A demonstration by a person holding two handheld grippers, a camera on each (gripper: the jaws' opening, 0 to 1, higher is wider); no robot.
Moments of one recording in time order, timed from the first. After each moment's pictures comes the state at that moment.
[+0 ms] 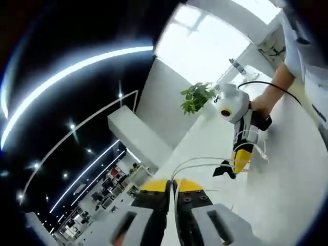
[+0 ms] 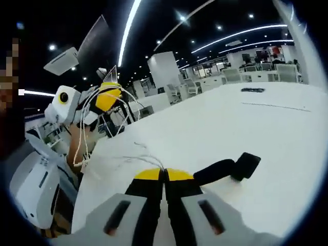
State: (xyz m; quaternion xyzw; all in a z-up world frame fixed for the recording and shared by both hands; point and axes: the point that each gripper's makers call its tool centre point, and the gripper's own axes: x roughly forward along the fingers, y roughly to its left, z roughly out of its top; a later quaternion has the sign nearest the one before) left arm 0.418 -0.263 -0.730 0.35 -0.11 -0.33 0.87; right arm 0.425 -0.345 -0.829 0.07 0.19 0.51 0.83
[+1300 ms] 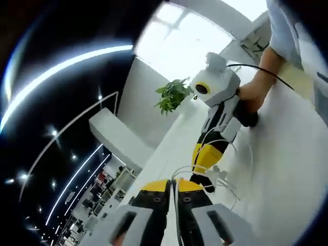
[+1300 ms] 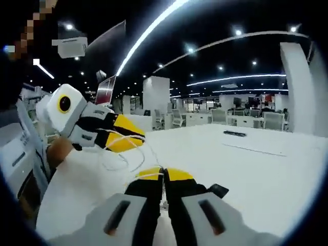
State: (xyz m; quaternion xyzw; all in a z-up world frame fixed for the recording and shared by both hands) left arm 0.424 -0.331 -0.768 0.38 -0.09 -0.37 0.84; right arm 0.440 -0.363 -0.798 -0.01 0.03 0.46 0.89
